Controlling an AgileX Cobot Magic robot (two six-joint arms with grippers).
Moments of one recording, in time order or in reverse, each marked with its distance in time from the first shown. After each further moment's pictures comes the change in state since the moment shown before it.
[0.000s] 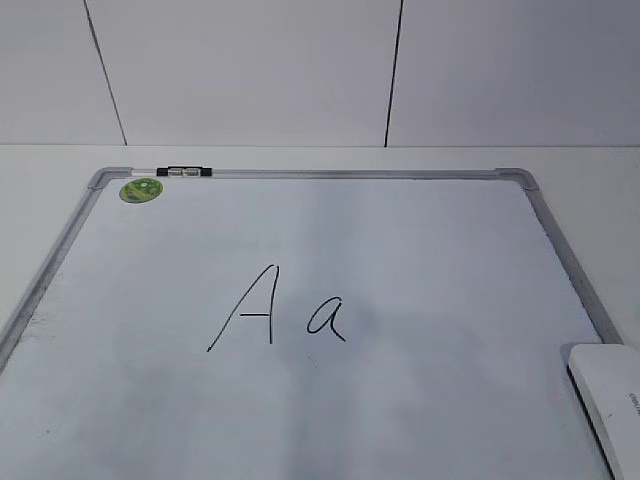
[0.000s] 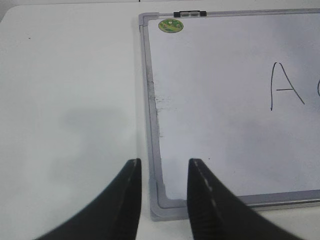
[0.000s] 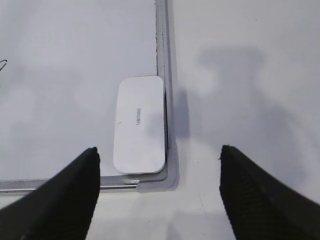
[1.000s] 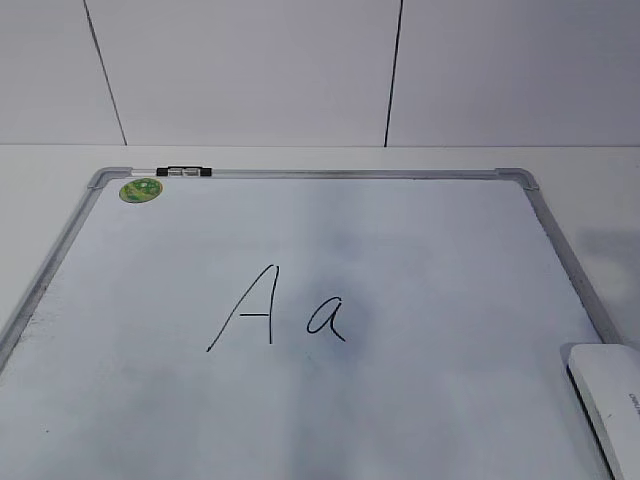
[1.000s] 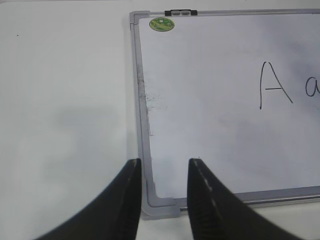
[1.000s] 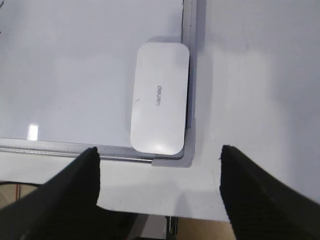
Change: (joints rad) left arm -0.004 0.000 0.000 -0.030 0.004 0.000; right arm 0.157 0.521 -0.215 -0.025 0.054 0.051
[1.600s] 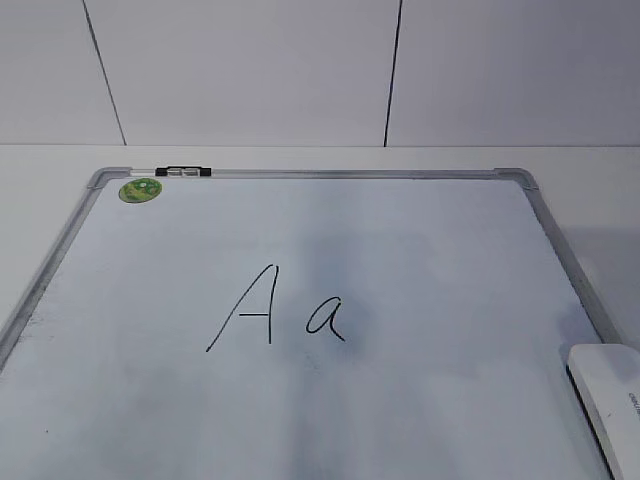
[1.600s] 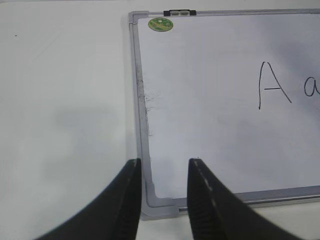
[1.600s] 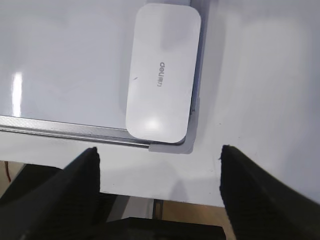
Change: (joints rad) left arm 0.000 0.000 0.000 -0.002 0.000 0.000; right arm 0.090 0.217 -0.018 -0.037 0.014 0.039
